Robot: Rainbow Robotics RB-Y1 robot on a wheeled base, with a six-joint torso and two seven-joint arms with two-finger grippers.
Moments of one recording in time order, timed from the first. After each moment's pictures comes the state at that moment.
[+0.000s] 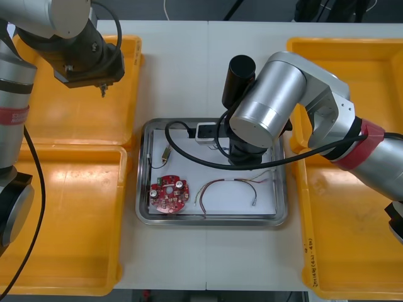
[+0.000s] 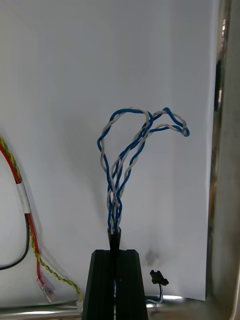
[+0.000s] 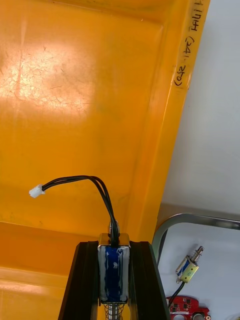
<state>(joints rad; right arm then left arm) -0.90 -0.52 0.77 -1.69 -0.66 1.62 2.01 -0.88 0.46 -0.09 -1.70 0.40 1.91 -0.98</state>
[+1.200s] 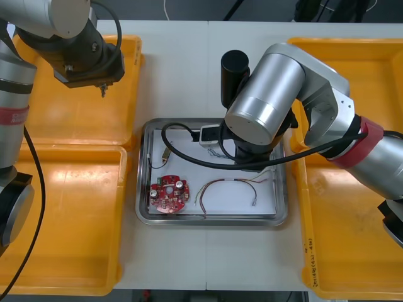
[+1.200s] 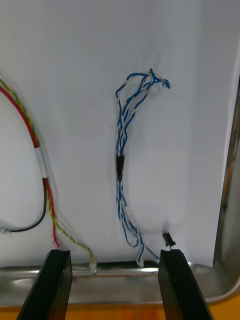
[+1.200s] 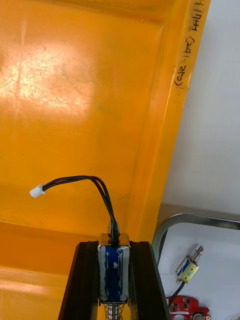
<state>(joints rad) -0.91 -0.50 0.73 -1.75 -0.64 1.82 2.00 -0.88 0.46 -0.09 -1.70 0.40 1.91 -0.98</state>
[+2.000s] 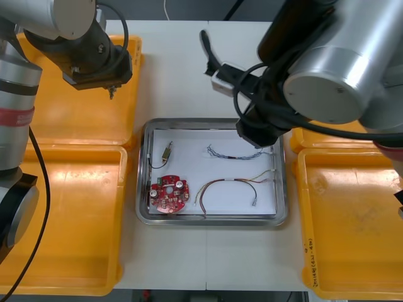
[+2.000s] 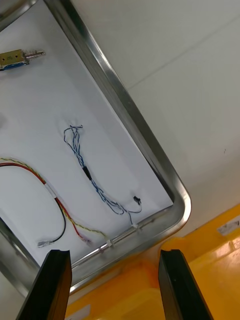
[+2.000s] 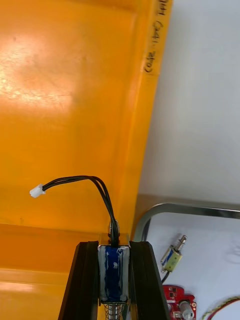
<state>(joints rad) -0.86 -0.56 0.45 -2.10 -0.73 1.92 1.52 -0.88 0.44 -0.09 -1.71 0.43 1.91 -0.98</state>
